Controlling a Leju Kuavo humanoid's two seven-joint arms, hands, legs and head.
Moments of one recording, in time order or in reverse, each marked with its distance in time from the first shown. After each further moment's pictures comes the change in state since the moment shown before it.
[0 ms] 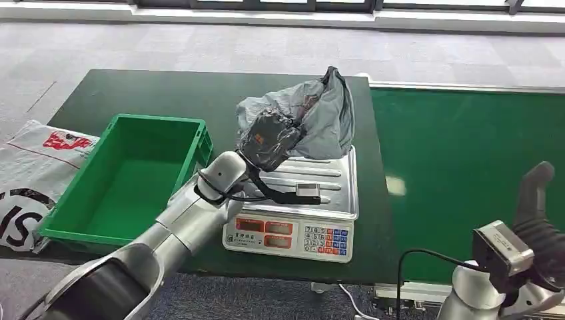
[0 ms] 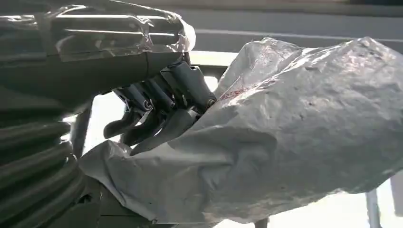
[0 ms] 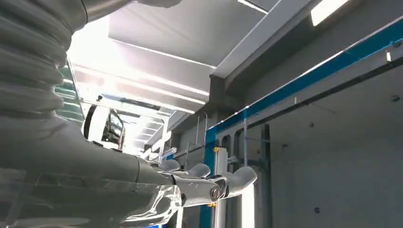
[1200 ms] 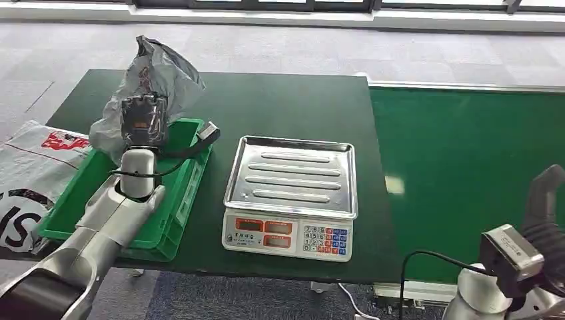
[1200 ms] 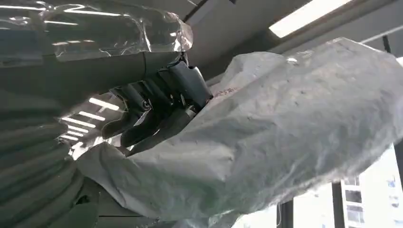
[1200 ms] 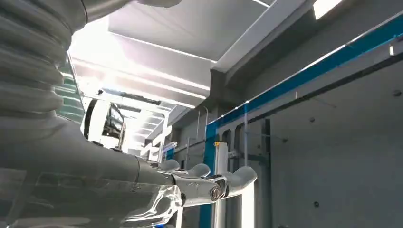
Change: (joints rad) left arm 0.078 0.333 0.166 -0.090 -0.319 -0.009 0.660; right arm 0.010 0.000 -0.020 -0.025 -0.005 0.000 0.000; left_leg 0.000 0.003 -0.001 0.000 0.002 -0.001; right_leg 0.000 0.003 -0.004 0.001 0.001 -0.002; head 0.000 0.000
